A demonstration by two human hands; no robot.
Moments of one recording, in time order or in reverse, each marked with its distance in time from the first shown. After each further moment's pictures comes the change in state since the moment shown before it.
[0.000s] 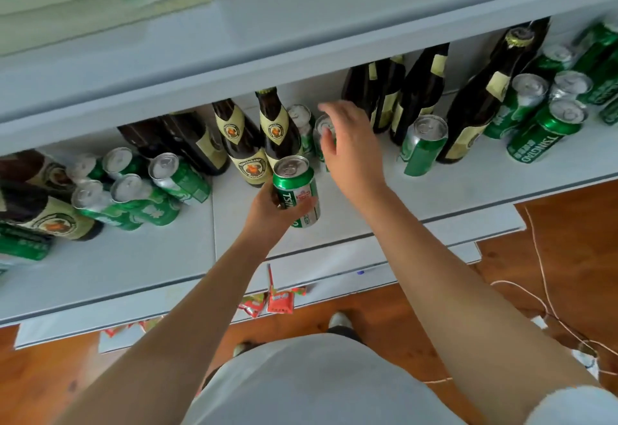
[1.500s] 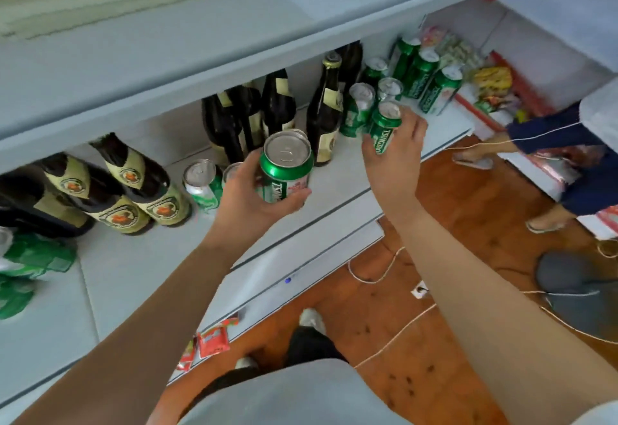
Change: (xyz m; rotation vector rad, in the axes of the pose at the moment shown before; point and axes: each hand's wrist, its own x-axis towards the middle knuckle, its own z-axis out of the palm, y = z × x) left_hand -0.022 0.107 0.101 0.098 -0.301 0.484; right_hand -0.062 0.144 -0.161 -0.212 0.370 0.583
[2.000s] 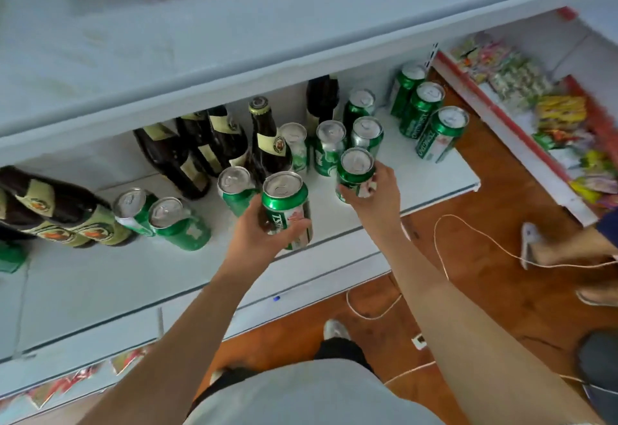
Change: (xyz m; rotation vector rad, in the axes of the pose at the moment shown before) left_hand 0.061 0.007 0.148 -0.160 0.174 -0.343; right_hand 0.080 0.138 0.040 0.306 -0.397 0.033
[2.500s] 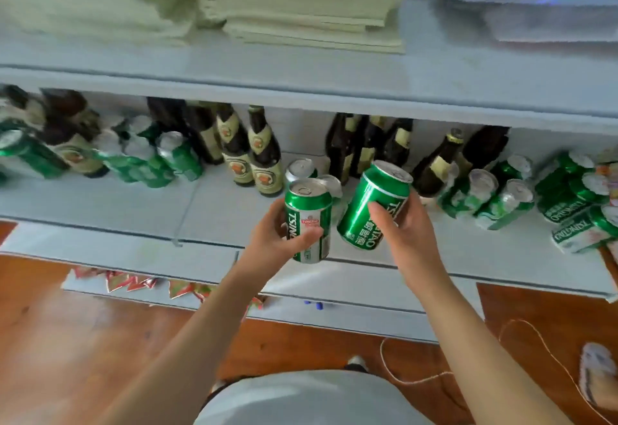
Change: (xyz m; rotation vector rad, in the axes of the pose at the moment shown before) left_hand -0.108 -0.021 -0.140 -0.309 0.254 -0.011; right_hand -0.107 -0.198 0.026 0.606 -0.670 -0.065
